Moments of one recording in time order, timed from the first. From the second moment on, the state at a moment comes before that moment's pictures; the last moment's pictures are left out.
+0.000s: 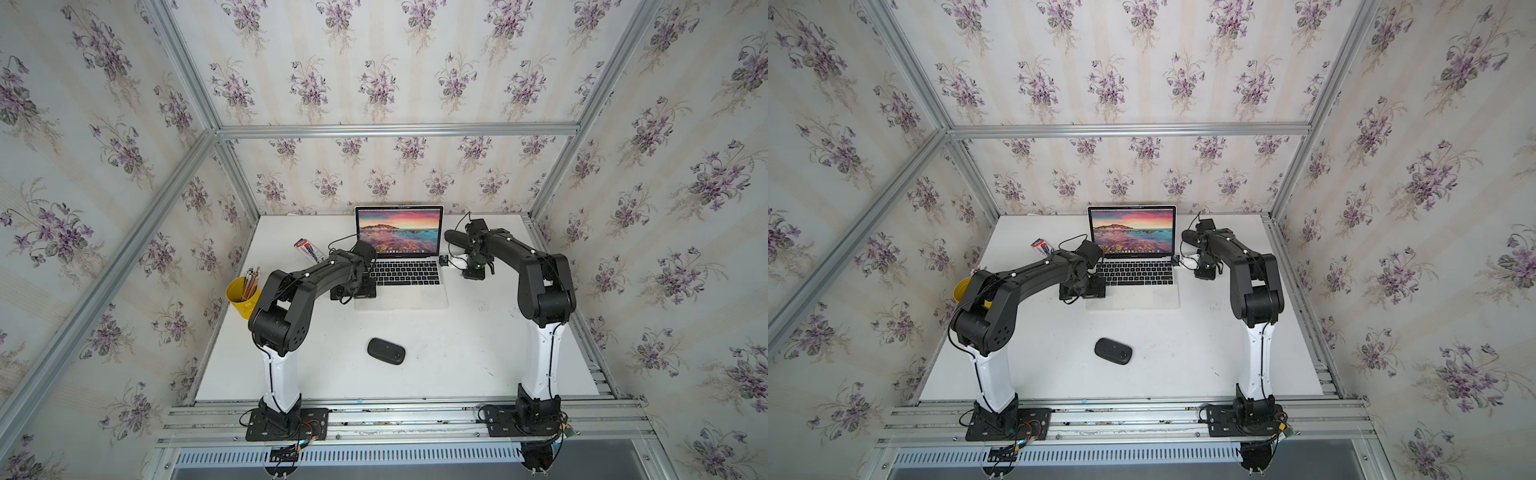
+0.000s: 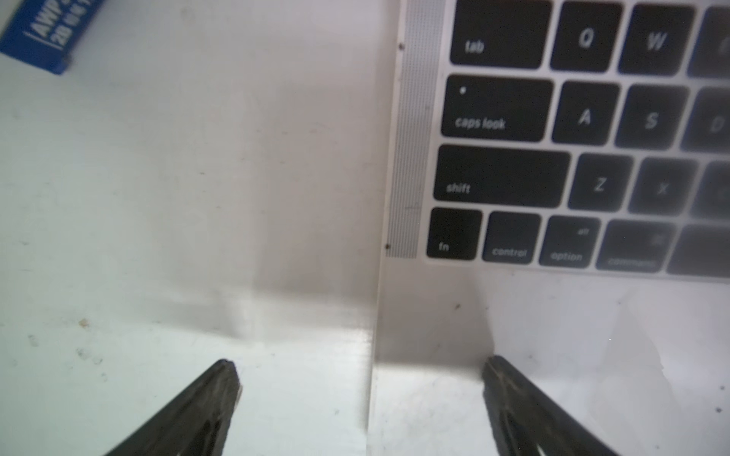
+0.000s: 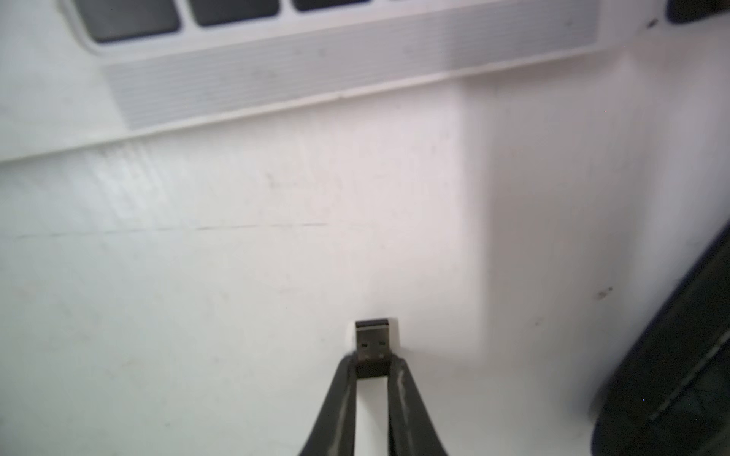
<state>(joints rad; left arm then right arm) -0.44 1.95 1.34 -0.80 -0.16 -0.50 0.18 2.14 1.59 -0.83 -0.03 -1.26</state>
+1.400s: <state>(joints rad) -0.45 1.23 0.98 -0.72 -0.62 -0.51 1.10 1.57 0.99 -0.58 0.11 -0.29</state>
